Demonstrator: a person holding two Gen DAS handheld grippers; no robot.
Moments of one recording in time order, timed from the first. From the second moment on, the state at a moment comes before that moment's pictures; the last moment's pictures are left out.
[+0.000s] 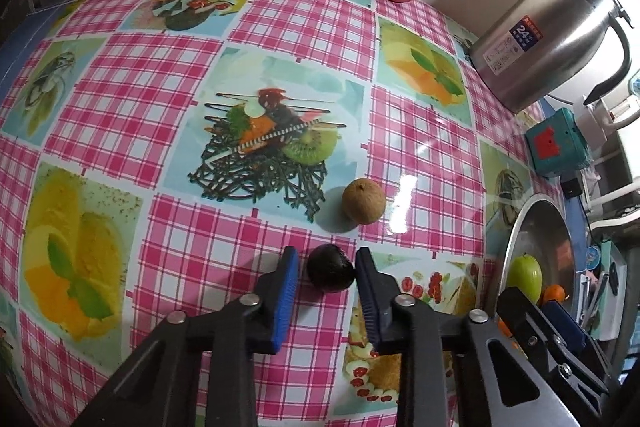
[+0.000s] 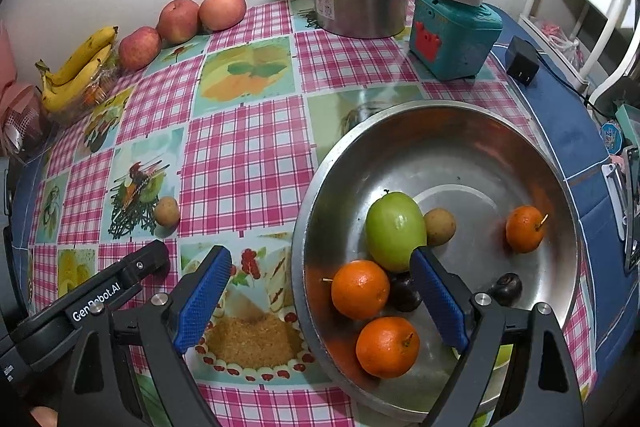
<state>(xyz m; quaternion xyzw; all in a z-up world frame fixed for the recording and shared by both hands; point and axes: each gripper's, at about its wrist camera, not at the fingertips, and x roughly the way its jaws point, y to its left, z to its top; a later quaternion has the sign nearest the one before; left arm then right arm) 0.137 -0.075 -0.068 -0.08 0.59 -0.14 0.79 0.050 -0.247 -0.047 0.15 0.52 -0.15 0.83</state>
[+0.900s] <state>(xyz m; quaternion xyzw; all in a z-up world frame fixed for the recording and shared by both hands) 0.151 -0.015 -0.030 -0.13 0.54 -0.09 0.83 0.061 -0.209 -0.034 0.13 0.49 -0.12 0.86</state>
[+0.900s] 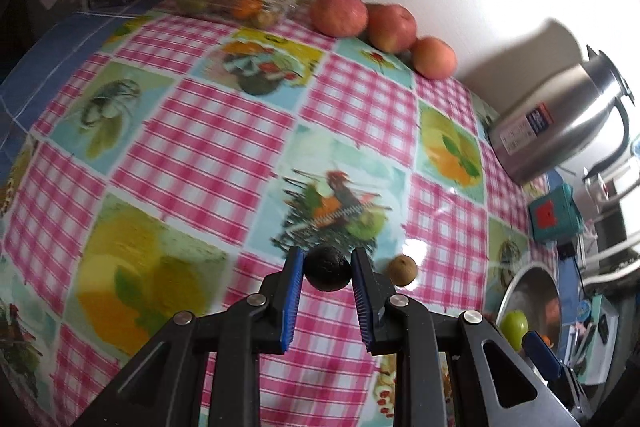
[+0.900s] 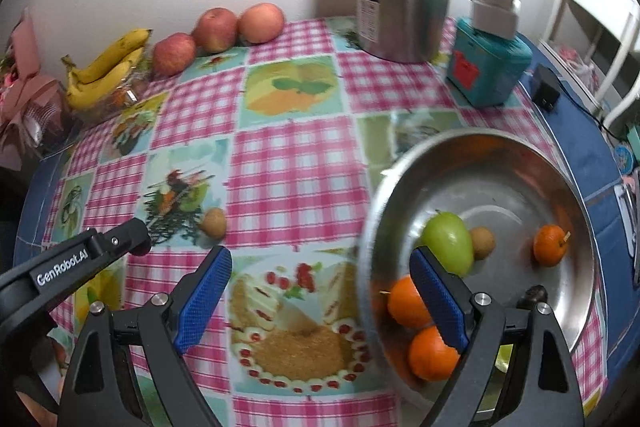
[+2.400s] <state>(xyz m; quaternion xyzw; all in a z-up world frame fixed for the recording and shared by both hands) 0.179 0.002 -0.045 -0.16 0.53 -0.08 0.83 0.130 -0.146 -0.082 0.10 0.52 -0.02 0.85</state>
